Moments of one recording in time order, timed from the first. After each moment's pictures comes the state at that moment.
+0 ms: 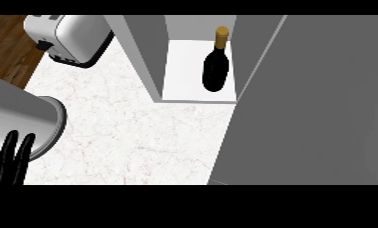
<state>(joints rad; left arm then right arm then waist) 0.48 0.73 -0.35 -2.20 0.81 0.38 -0.60 0.12 -0.09 0.45 -2.40 -0.25 0.39 0.62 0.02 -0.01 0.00</state>
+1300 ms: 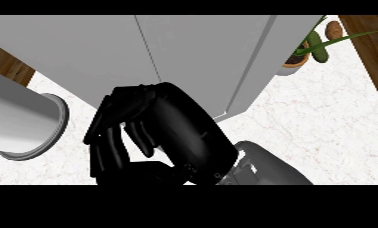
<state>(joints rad) 0.78 0.79 0.15 -2.19 1.04 -0.08 -0.55 -0.76 0.00 0.59 -1.81 0.01 -0.19 0.63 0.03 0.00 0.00</state>
